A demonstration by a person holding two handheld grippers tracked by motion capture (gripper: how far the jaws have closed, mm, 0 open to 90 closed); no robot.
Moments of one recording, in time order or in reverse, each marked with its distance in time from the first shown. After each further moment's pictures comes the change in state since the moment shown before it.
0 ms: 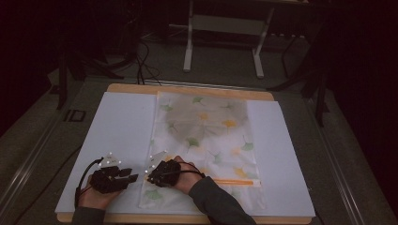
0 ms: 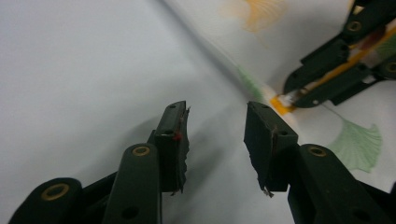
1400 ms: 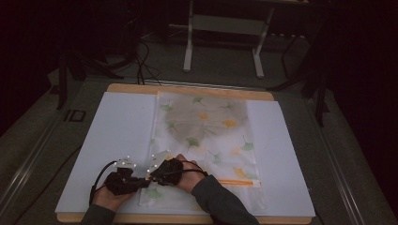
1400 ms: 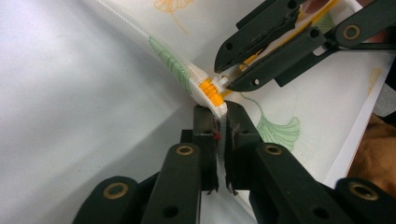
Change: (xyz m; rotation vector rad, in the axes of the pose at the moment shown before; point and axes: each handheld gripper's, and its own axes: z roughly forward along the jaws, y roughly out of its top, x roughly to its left) left arm -0.017 0.008 0.027 0.082 -0.188 0.019; right arm 0.000 0.001 -0.013 -0.009 -0.023 -0.031
